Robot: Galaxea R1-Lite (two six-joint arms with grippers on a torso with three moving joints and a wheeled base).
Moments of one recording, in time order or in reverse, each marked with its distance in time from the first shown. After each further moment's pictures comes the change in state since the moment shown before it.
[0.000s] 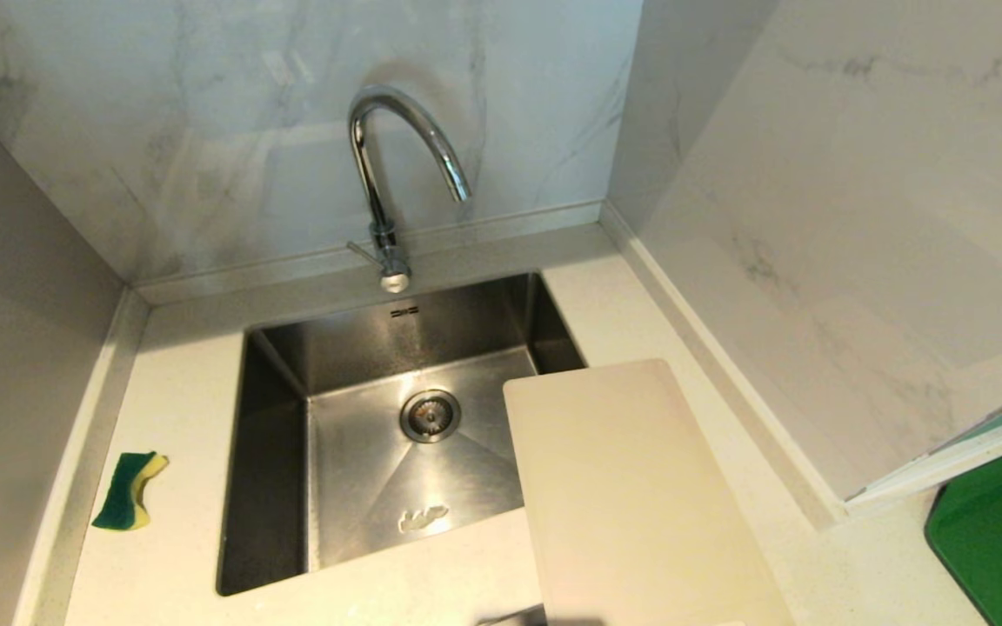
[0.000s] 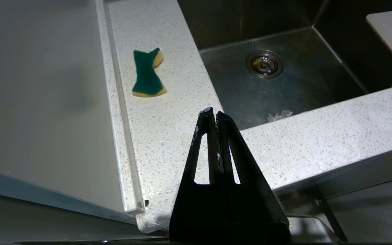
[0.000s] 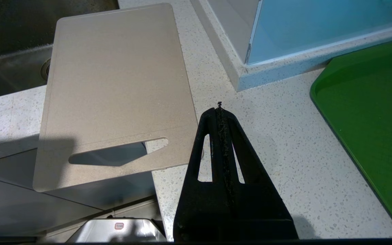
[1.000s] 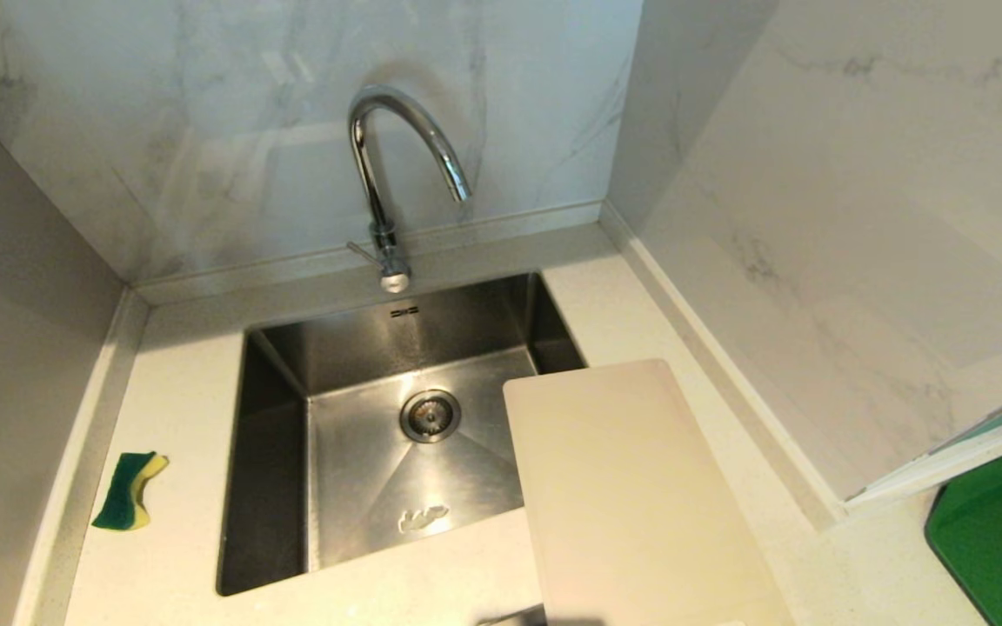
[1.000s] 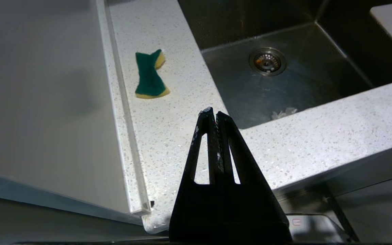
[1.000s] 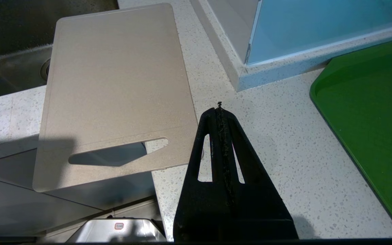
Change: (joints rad) left arm 0.001 0.001 -0.019 0.008 -0.002 0.038; right arm 0.000 0.000 0.000 0.000 0.000 0.000
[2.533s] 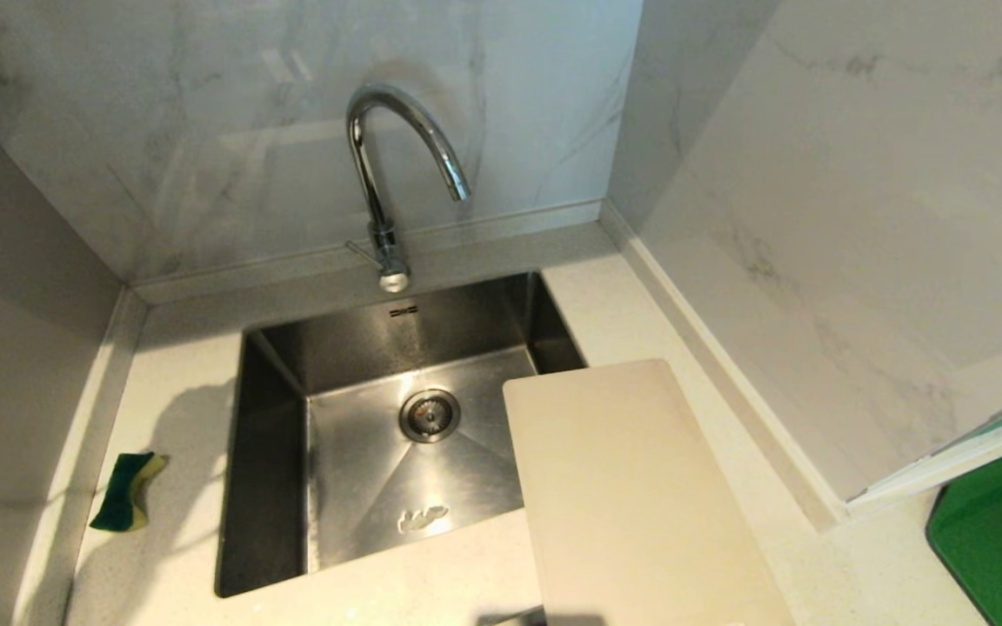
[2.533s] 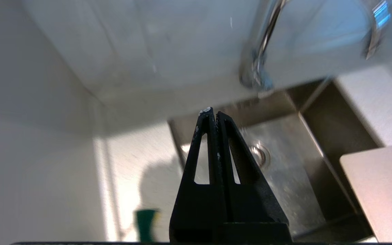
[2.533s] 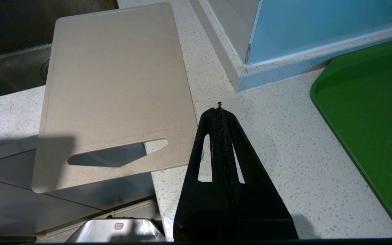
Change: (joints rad) left arm -0.119 1.171 -1.213 0.090 0.088 -0.040; right arm 0.000 0.000 0.000 0.000 0.000 0.000
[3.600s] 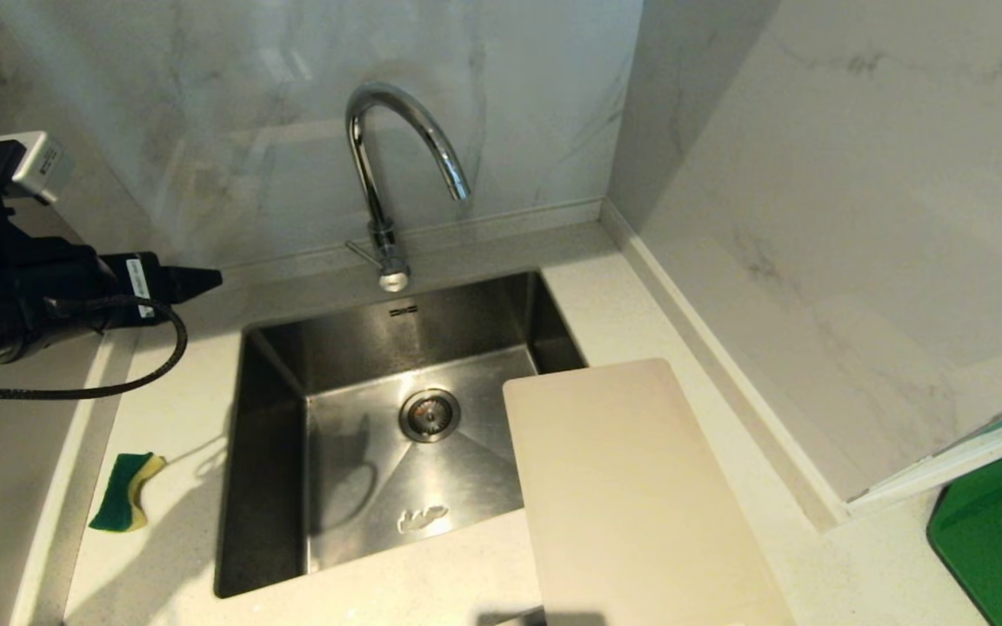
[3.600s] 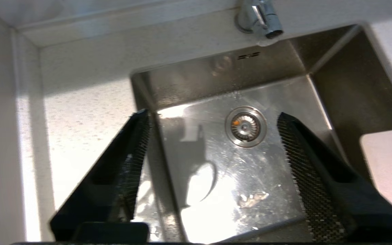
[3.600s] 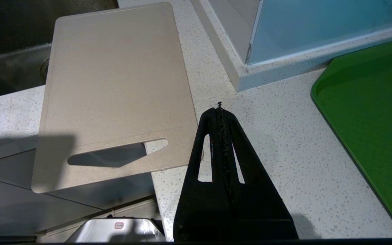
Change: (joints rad) left arm -0.187 0.257 0.200 -0.304 0.179 -0.089; right arm 0.000 0.000 0.000 0.000 0.000 0.000
